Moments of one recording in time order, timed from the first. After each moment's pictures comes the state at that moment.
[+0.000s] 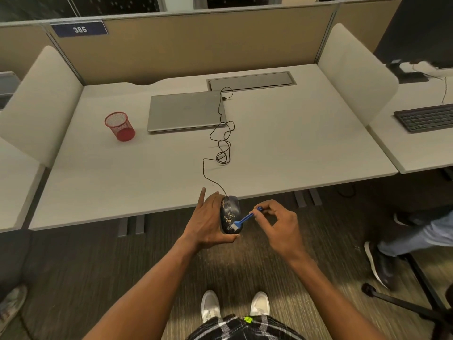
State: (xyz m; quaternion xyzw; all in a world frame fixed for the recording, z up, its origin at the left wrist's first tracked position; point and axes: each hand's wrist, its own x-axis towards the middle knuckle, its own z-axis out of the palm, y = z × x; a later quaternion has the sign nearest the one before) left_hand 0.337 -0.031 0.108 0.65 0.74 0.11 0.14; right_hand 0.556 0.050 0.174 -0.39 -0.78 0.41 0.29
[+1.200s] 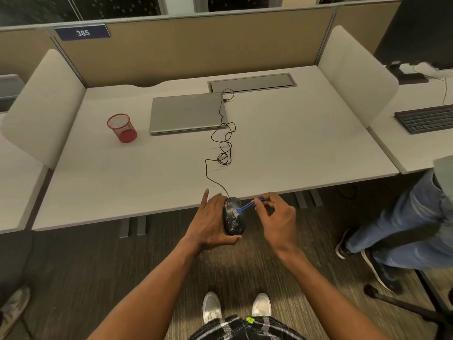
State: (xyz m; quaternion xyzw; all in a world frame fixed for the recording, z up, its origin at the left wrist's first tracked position) left_hand 0.341 -0.032 0.107 0.65 0.74 0.11 0.14; right_hand 0.533 0.047 0.181 -0.46 -0.74 0.36 0.33
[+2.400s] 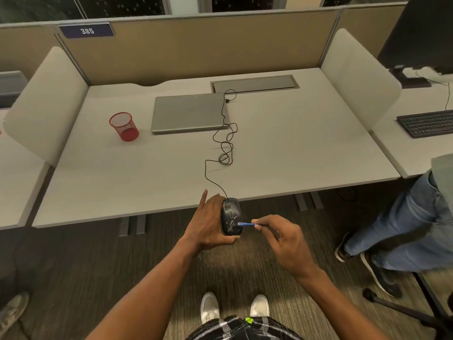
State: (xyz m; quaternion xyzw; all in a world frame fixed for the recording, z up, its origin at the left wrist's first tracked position) left_hand 0.336 -0.036 0.105 0.64 0.74 0.13 0.14; right_hand 0.578 0.040 0.165 -0.29 -0.85 0.35 0.26
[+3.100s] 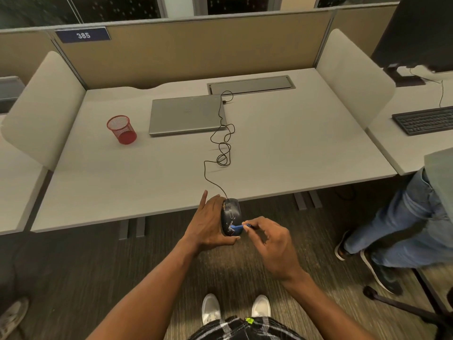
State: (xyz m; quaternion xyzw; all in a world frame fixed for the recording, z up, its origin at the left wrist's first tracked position) left_hand 0.338 -0.034 0.105 0.65 0.74 0.13 0.15; right_hand 0.559 0.014 0.171 -0.31 -0.83 0.35 0.29
